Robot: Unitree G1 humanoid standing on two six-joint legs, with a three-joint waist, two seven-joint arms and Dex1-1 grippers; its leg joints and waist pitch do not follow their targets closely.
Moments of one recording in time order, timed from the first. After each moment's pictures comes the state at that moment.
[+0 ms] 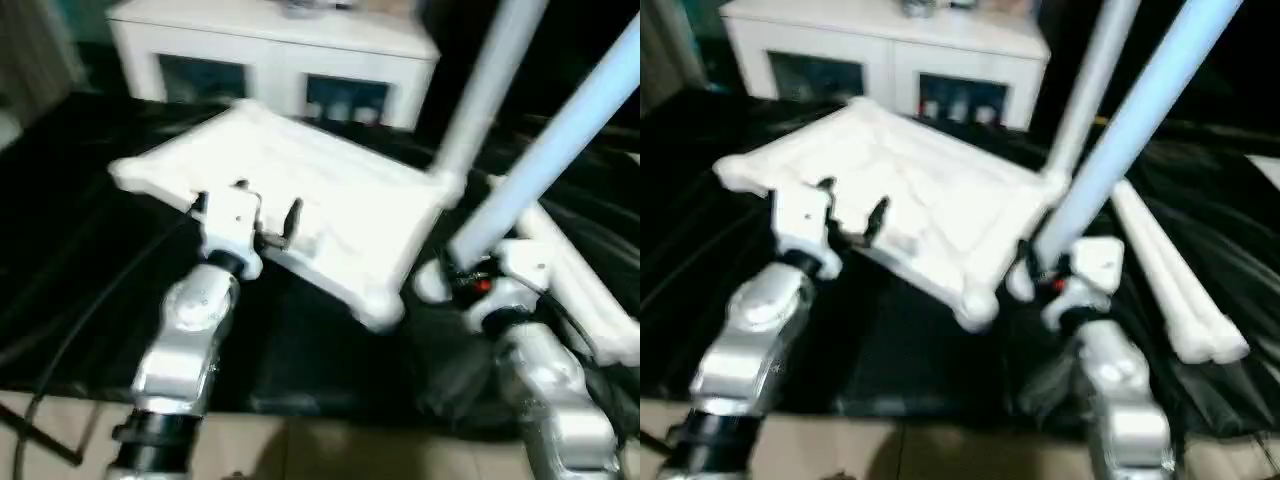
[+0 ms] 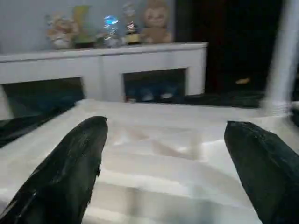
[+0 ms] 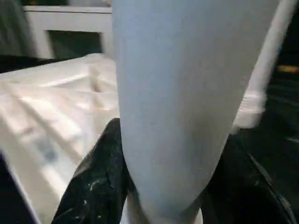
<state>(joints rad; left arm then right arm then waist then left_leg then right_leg) -0.31 0.13 0.00 -0.01 0.00 0.18 -0.19 -0.06 -0.12 -0.02 -0.19 0.22 0.26 0.18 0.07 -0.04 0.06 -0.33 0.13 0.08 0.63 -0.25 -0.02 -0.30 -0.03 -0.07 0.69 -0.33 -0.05</state>
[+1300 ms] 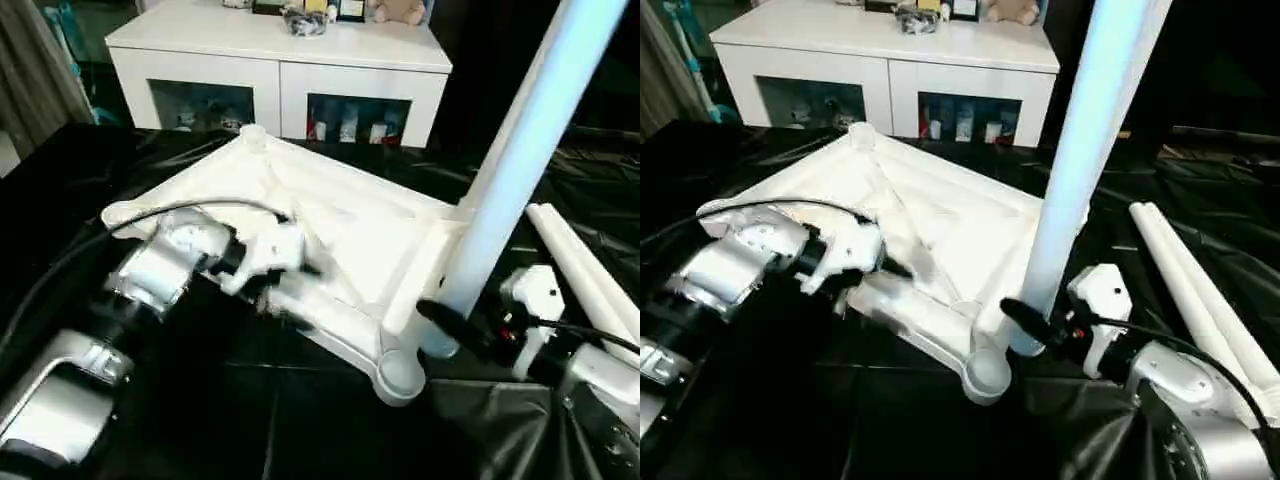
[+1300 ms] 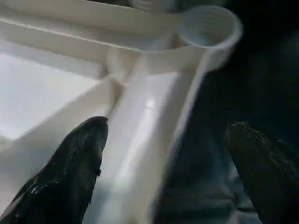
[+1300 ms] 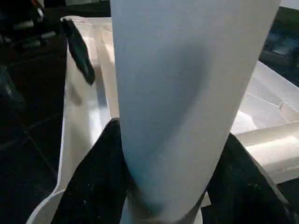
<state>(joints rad) -0.76 0.50 -0.47 0.48 -0.02 0.04 -1.46 0.09 -0.52 -0.05 -0.34 0.40 0.39 0.68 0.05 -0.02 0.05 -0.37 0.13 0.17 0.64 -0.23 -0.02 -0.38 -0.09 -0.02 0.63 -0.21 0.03</state>
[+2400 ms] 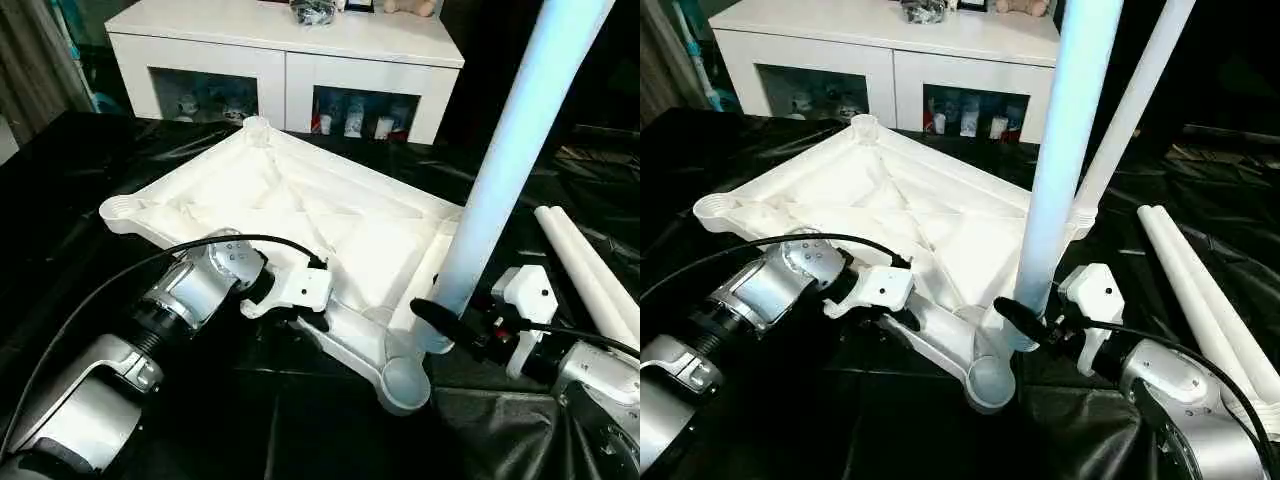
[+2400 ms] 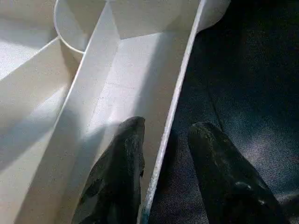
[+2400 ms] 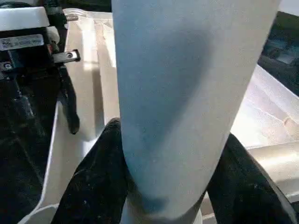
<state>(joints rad) -0.76 0.42 -0.57 0.55 0.14 0.00 -1.42 0.08 -0.52 -0.01 -0.34 0.35 0.34 0.66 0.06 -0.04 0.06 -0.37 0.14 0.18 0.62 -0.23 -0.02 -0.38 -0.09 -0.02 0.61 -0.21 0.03</state>
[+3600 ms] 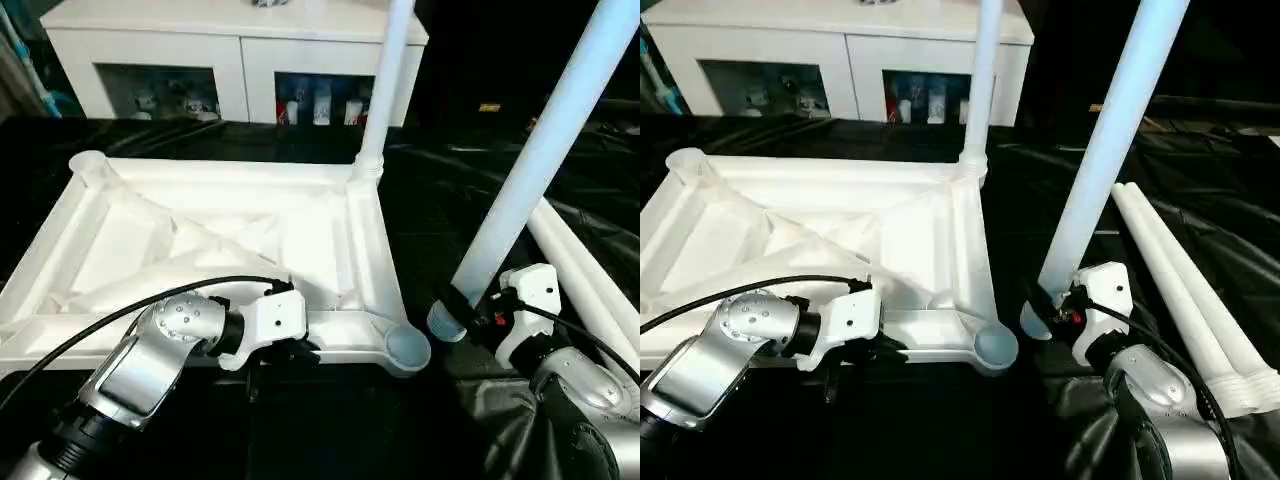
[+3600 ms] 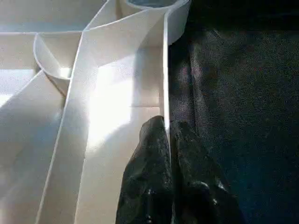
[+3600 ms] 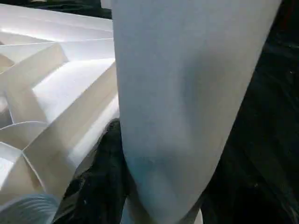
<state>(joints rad) -0.31 0.53 -0.38 -0.10 0.07 0.36 -1.19 0.06 -0.35 -0.07 -0.25 0.31 0.36 0.42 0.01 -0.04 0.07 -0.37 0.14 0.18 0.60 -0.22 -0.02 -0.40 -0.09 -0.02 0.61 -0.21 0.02</state>
